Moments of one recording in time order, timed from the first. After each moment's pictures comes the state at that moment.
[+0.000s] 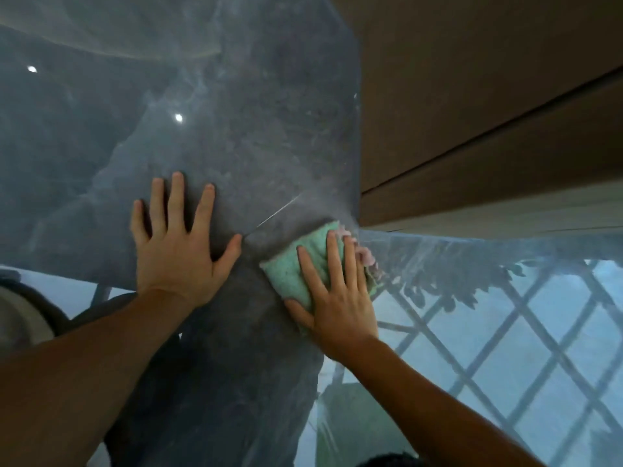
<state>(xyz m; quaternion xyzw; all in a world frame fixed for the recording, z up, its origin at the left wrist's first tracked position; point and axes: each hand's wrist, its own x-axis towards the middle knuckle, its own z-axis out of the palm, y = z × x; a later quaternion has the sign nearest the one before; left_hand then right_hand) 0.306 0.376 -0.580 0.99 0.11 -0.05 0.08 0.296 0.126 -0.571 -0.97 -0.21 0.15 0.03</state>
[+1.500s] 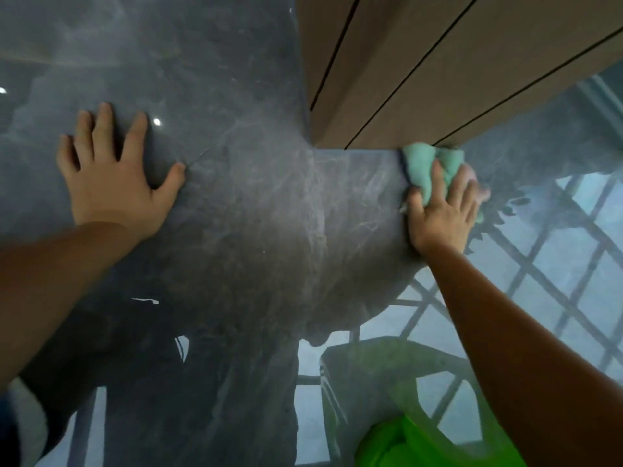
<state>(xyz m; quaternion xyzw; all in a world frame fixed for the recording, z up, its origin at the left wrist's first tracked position) 0.304 0.376 -0.595 0.99 0.11 0.03 0.11 0.330 -0.064 -0.574 -0.98 0.16 0.07 0.02</state>
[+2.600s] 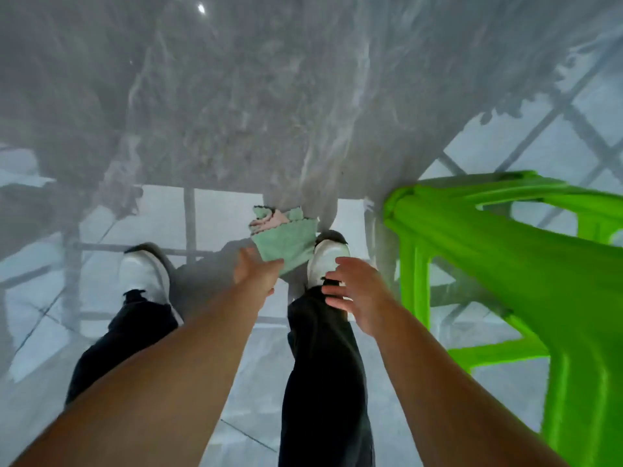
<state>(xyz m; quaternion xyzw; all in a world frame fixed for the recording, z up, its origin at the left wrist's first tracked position) -0.095 0.297 -0.377 0.60 0.58 -0.41 0.37 -0.059 0.132 -0.280 -0.48 0.55 0.47 0.50</state>
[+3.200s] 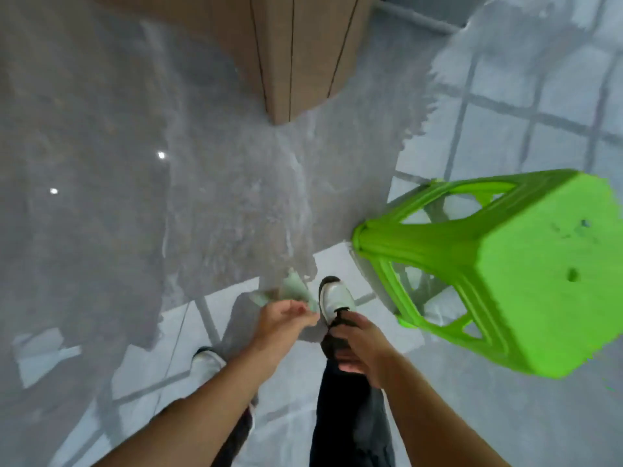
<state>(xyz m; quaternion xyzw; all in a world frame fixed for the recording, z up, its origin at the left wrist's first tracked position) -0.011 0.306 -0.112 0.66 0.28 -0.49 0.50 -0.081 0.164 -0.105 -0.43 0.60 0.38 0.56</state>
